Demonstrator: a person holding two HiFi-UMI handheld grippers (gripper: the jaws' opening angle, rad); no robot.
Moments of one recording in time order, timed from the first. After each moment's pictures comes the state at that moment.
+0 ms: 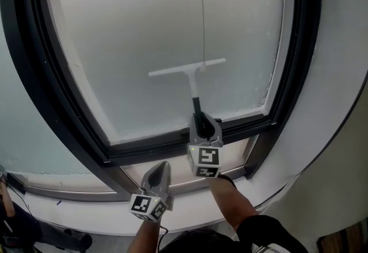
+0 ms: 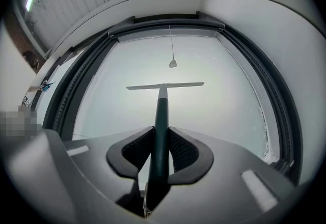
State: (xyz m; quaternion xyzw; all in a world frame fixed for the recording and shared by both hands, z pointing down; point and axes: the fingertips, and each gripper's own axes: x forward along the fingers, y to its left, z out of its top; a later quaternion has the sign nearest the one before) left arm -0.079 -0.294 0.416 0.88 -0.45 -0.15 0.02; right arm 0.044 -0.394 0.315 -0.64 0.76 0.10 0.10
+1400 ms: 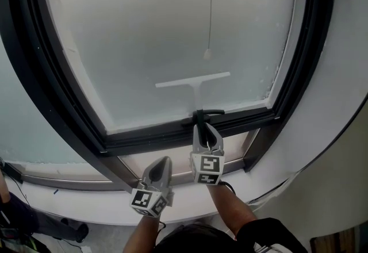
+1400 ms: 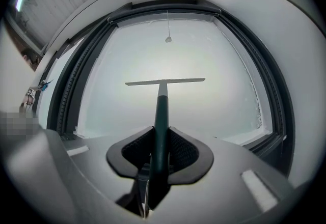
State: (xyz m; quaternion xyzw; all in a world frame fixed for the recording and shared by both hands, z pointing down) left arm -0.073 -0.297 0.443 0.88 -0.46 -0.13 0.05; right arm 0.048 -0.384 0.402 -0.64 0.76 0.03 0.04
